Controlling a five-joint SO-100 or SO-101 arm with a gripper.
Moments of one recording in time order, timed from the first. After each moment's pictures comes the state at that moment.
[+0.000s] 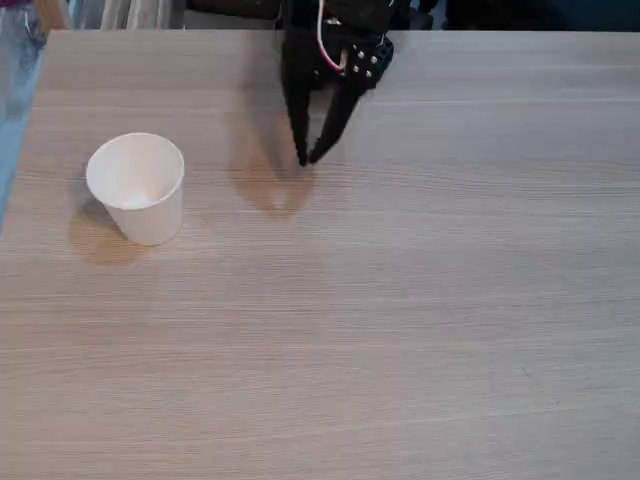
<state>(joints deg) 12.7 168.8 161.4 50.8 -101.6</state>
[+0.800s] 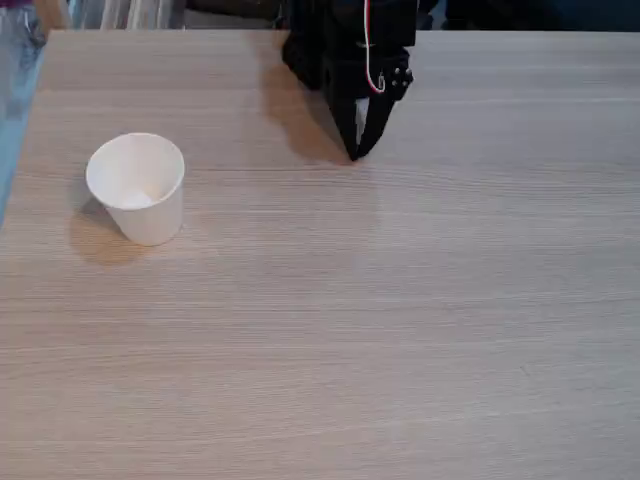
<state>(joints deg) -5.7 190.3 177.5 75.5 -94.0</state>
